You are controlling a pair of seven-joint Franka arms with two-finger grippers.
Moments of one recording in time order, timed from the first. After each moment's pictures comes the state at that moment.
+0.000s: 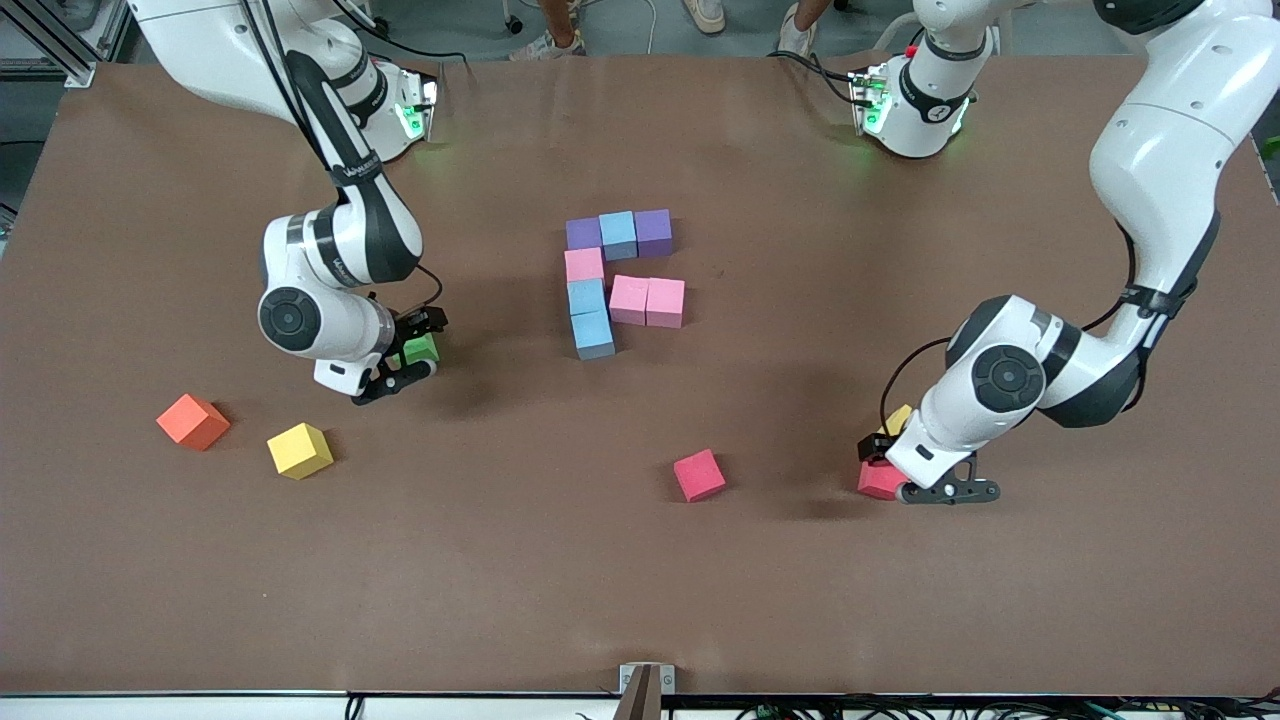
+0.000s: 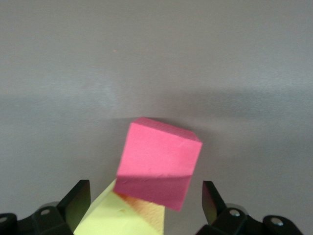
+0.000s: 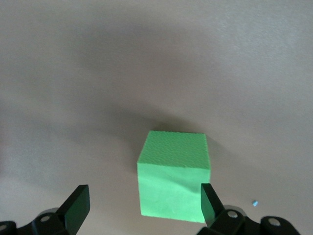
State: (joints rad) left arm 0.42 0.82 -0.80 -1.67 0.75 2.22 -0.65; right arm 0.36 0.33 -0.08 -2.14 0.16 2.18 -0.25
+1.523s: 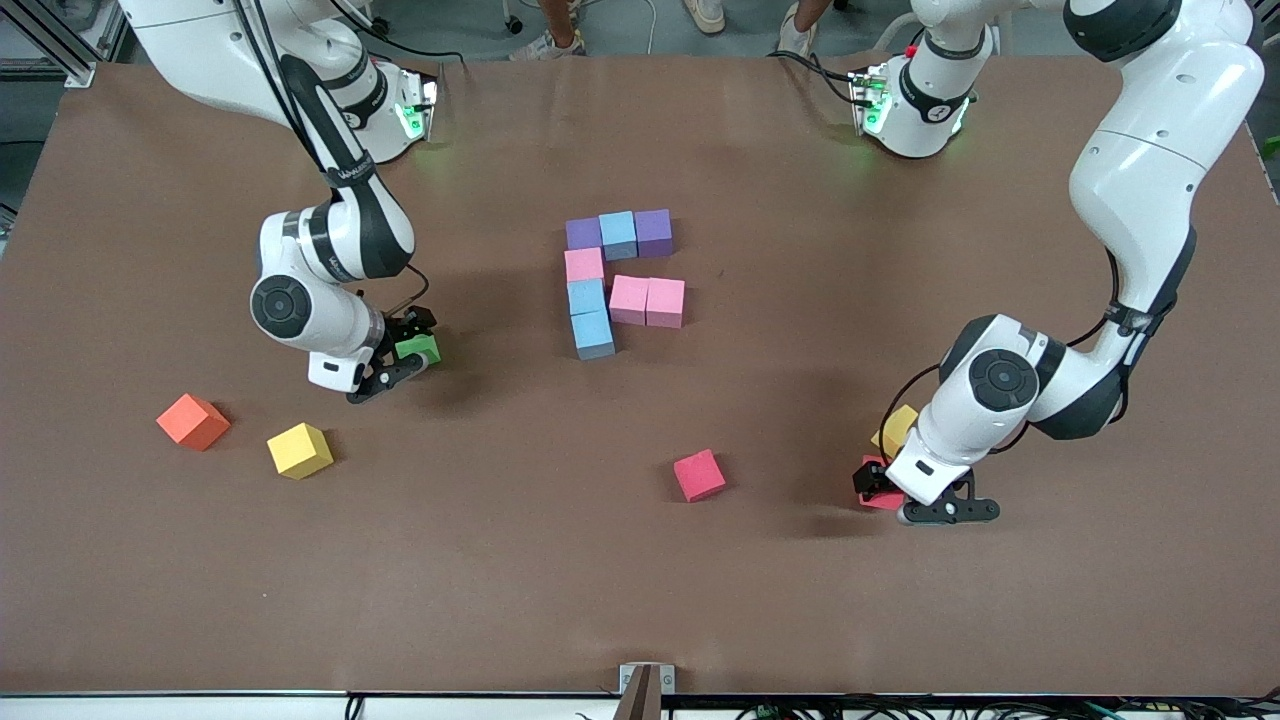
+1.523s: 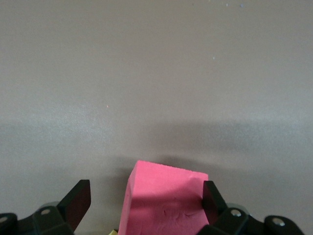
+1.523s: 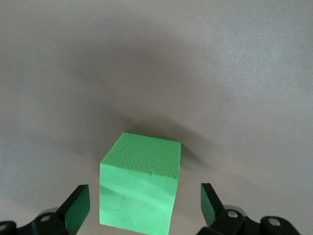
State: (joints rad) left arm 0.32 0.83 -0.64 -1.63 0.75 2.46 -0.68; right arm 0.30 0.32 -0.07 -2.21 0.12 2.30 -0.37
